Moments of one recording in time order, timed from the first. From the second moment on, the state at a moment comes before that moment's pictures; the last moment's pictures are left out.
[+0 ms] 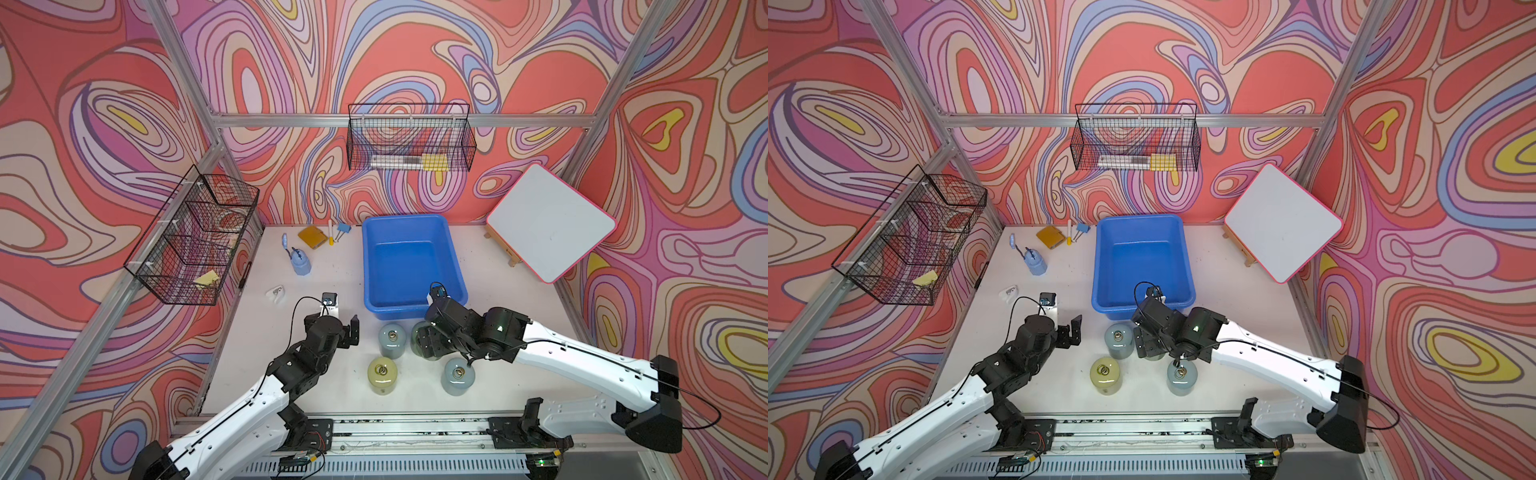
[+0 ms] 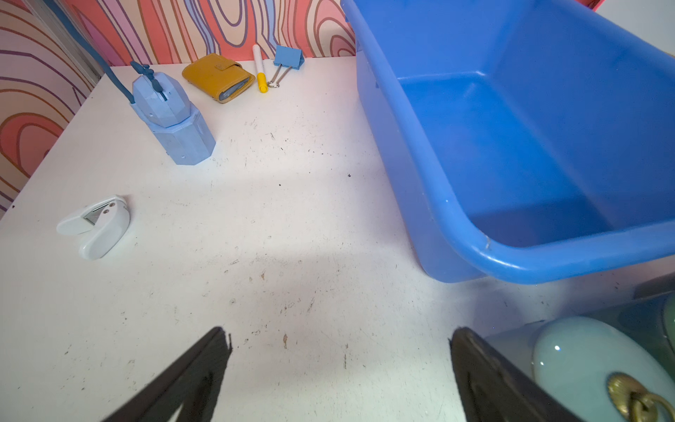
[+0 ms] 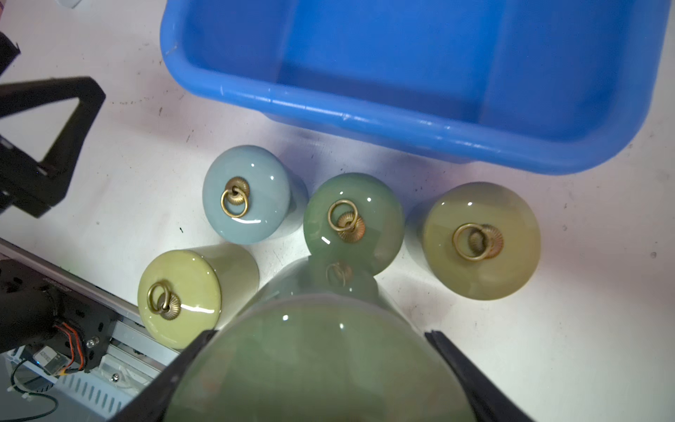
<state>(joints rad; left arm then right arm) -0.64 0.78 0.43 -0.22 -0.45 -0.31 1.07 1.28 1.16 -0.96 0.25 0.70</state>
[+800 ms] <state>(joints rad) -0.64 0.80 0.43 -0.21 -0.46 -0.31 1.26 1.44 1.04 -0.84 0.29 0.92</state>
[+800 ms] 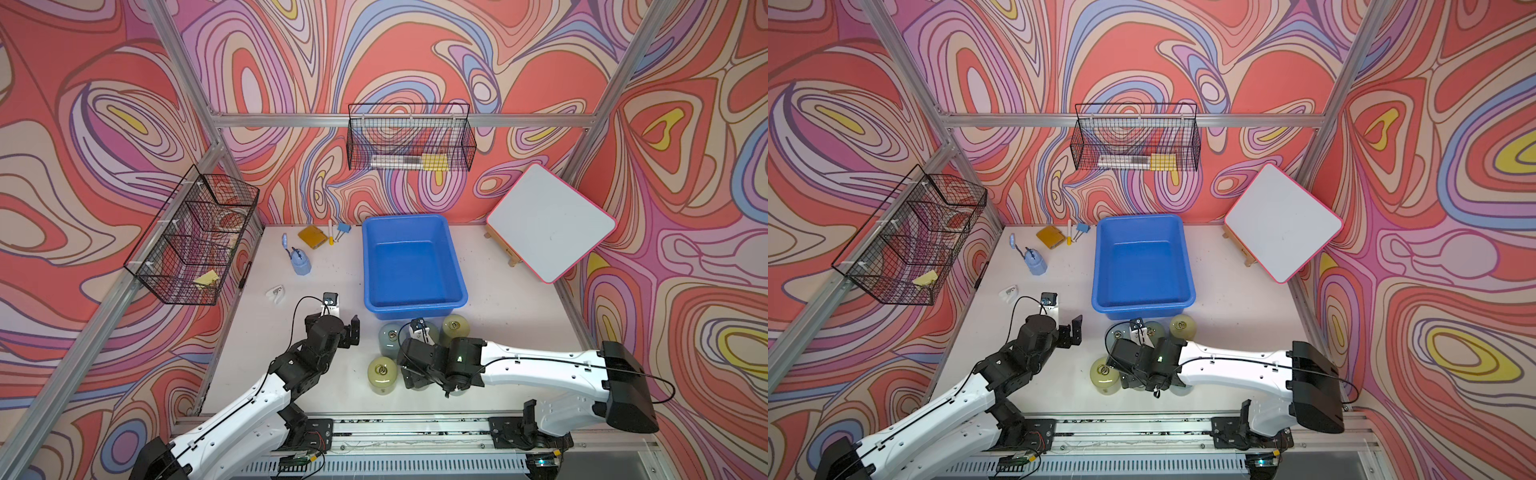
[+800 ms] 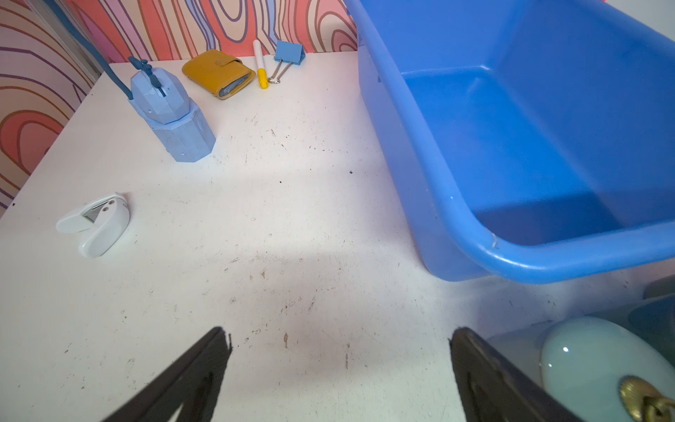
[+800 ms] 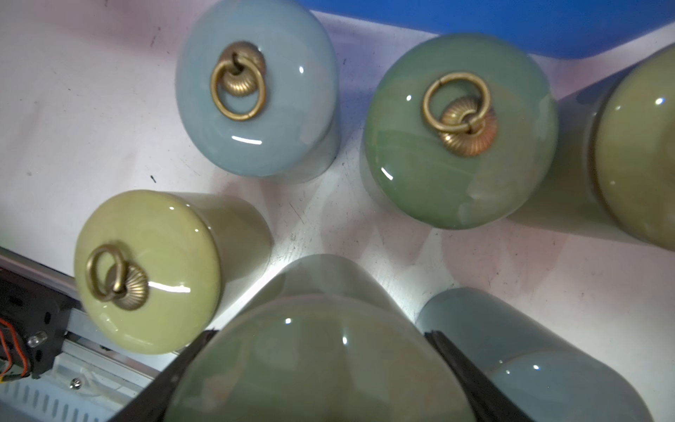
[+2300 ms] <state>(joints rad) -0.64 0.76 0.42 -0.20 -0.46 -0.31 1.31 1.55 0.96 -0.75 0.27 1.02</state>
